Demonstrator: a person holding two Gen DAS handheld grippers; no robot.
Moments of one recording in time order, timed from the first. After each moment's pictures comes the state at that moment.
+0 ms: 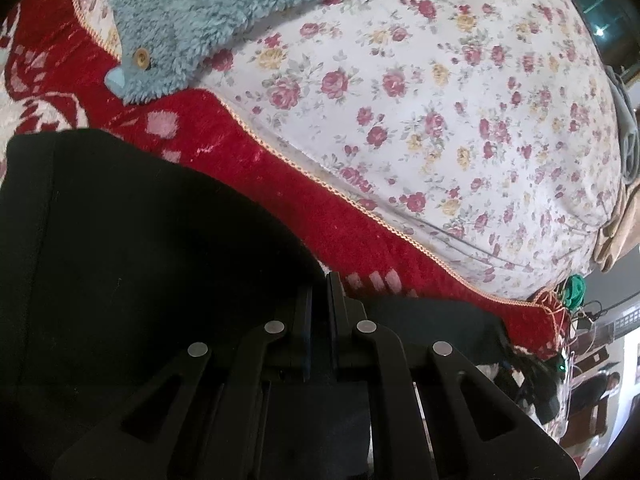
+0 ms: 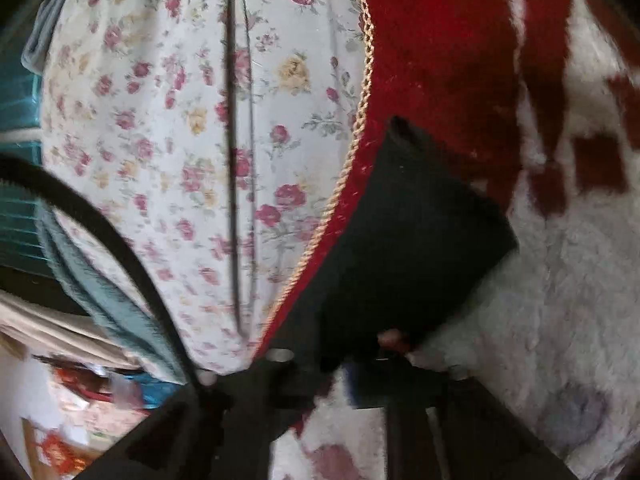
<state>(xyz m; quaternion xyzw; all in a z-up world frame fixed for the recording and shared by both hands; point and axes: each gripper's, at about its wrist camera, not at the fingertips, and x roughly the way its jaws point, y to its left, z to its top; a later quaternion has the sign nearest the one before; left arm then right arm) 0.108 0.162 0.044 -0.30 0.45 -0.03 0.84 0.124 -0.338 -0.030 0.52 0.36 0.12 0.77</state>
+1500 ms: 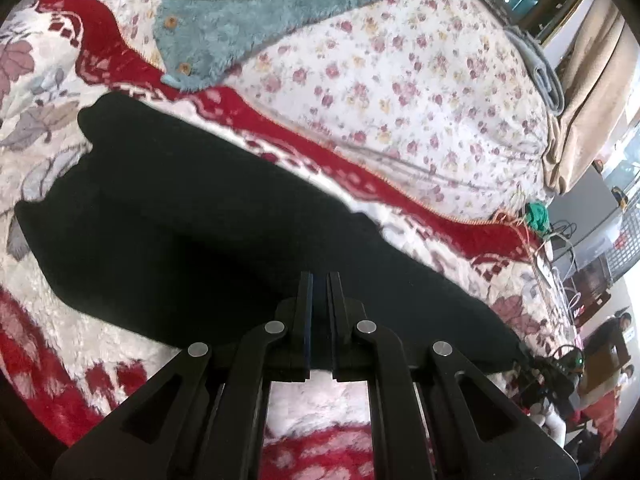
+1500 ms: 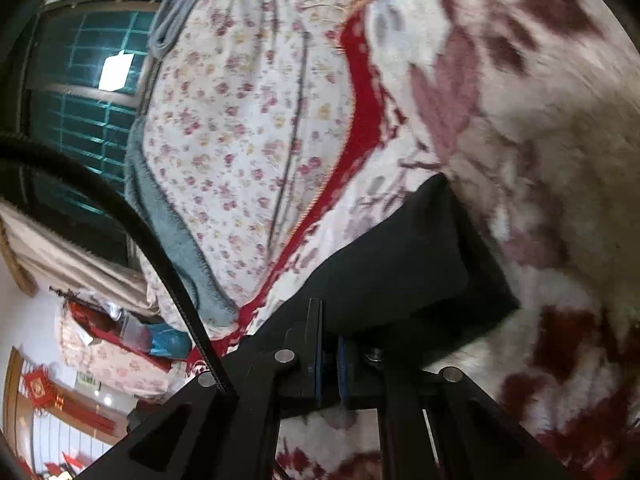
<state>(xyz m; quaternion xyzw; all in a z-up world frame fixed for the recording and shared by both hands) -0.100 0.144 0.060 -0.25 0.40 -0.08 0.88 -0.124 -0.381 -0.009 0.48 0.32 0.14 0.80</state>
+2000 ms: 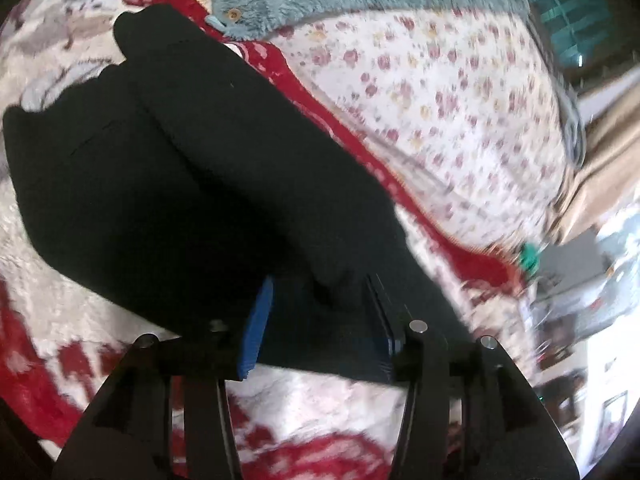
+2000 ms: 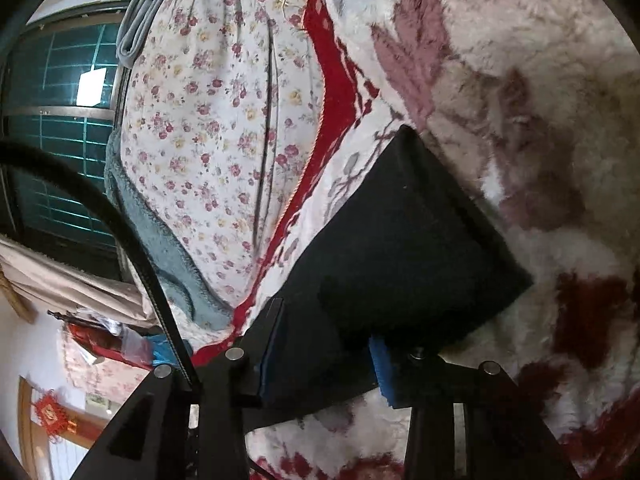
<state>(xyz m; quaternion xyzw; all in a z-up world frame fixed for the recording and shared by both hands) -0.091 0.178 0.029 -0.39 0.41 -0.07 0.82 -0.112 -0.371 -0.021 0.51 0.35 0.13 0.78</state>
